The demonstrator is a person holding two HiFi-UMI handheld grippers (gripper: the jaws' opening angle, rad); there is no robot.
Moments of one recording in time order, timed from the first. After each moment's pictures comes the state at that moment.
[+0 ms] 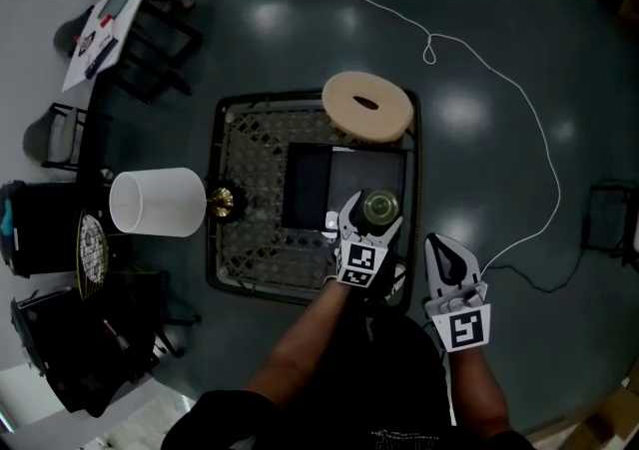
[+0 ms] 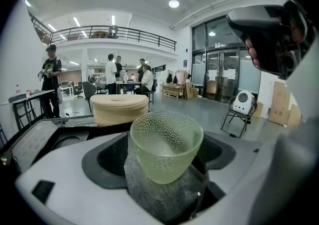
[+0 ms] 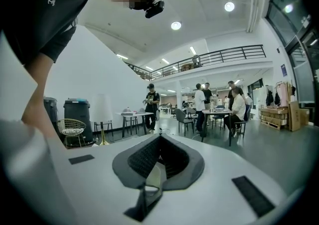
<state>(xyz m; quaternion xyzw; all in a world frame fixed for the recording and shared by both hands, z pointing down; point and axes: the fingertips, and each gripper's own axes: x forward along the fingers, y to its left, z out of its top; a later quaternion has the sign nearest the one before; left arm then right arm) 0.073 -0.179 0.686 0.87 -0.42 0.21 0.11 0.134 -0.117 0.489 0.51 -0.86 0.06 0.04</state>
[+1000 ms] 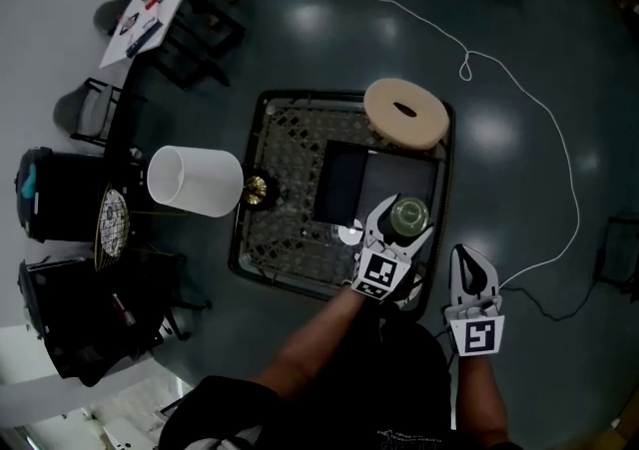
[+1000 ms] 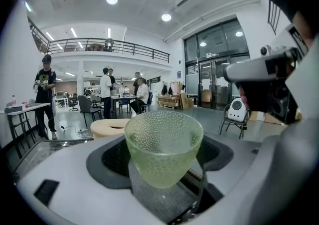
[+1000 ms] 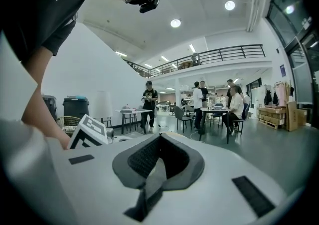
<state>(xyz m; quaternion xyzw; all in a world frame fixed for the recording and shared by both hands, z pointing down) 0.082 -0.170 0.599 0.90 -0.40 0.16 0.06 0.145 -0.105 0.497 0.51 -0.85 0.06 0.06</state>
